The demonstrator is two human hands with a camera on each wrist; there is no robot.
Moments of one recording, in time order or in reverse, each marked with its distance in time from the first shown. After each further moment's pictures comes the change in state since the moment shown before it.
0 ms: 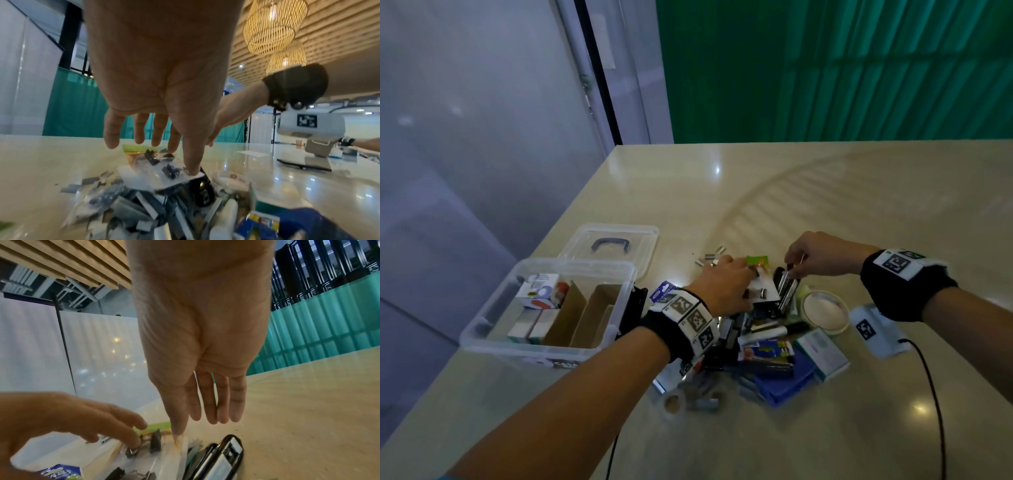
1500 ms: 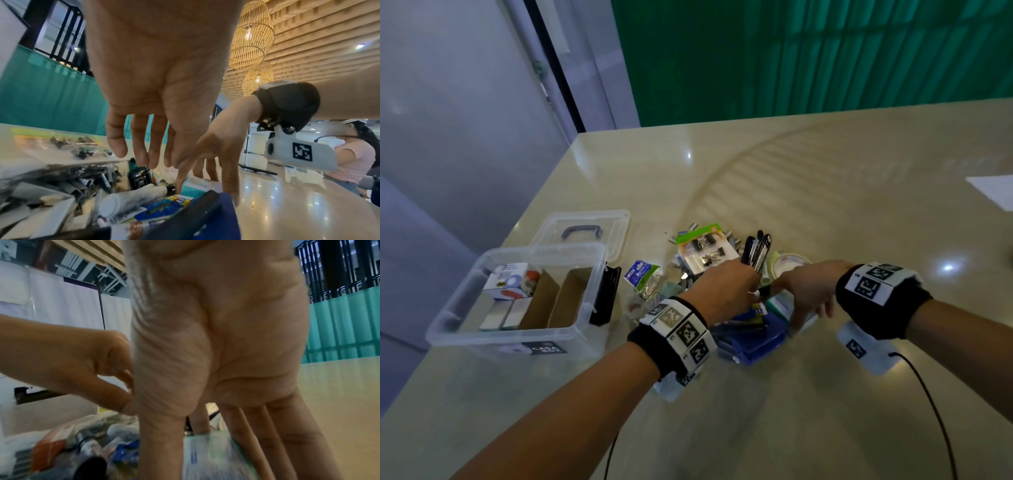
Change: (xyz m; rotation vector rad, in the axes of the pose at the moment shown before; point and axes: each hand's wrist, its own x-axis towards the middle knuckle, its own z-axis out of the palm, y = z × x) left_hand -0.024 0.066 0.020 -0.097 0.037 0.111; right_hand -0.073 -0.015 0.069 -0.103 -0.465 0.256
